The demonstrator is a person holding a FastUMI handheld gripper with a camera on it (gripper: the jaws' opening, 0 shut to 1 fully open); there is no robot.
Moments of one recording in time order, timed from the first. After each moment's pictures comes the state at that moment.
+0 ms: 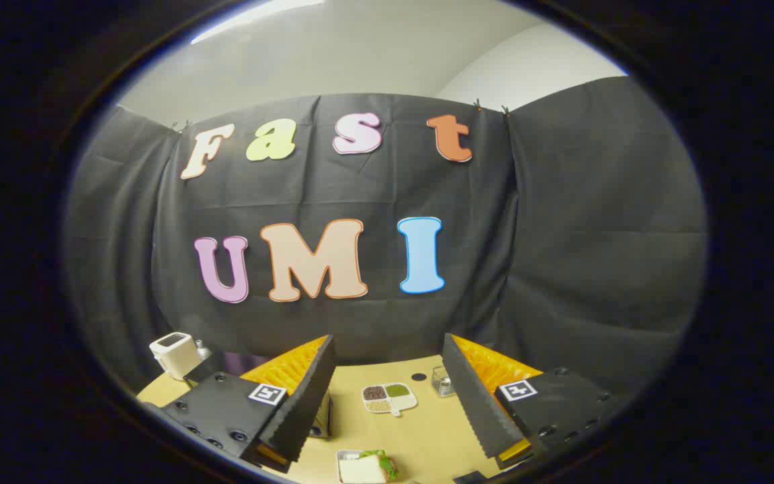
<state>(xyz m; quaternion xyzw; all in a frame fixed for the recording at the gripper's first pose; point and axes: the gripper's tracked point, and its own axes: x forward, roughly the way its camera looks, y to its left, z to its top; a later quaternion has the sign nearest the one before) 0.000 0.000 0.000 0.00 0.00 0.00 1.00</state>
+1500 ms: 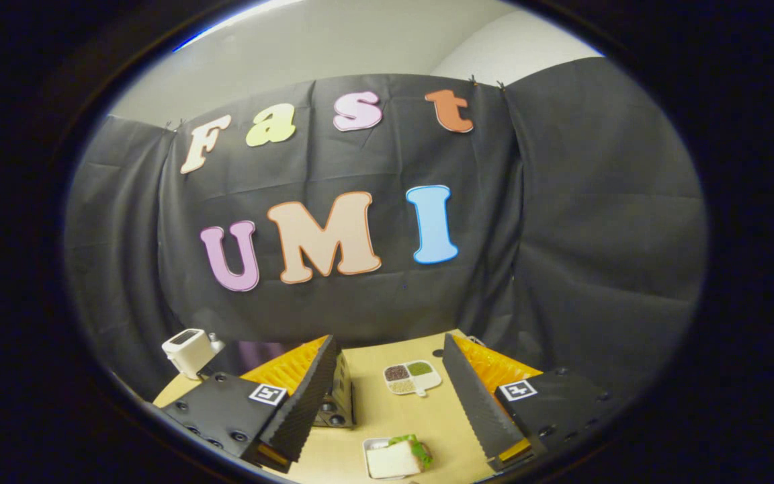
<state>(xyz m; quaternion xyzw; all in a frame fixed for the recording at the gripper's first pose) 0.006 0.037 -0.068 0.04 0.05 0.01 1.00</state>
